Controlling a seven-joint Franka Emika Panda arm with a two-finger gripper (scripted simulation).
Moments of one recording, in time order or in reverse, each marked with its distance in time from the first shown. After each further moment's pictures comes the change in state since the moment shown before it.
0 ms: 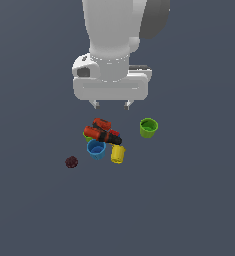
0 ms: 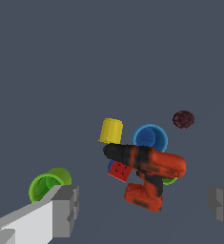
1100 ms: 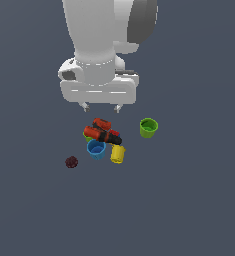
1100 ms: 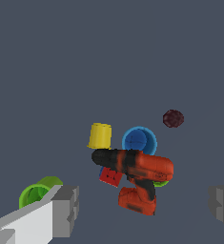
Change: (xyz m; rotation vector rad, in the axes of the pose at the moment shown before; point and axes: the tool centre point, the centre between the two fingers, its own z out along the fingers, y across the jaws) arm 0.008 0.032 0.006 0.001 0.006 0.067
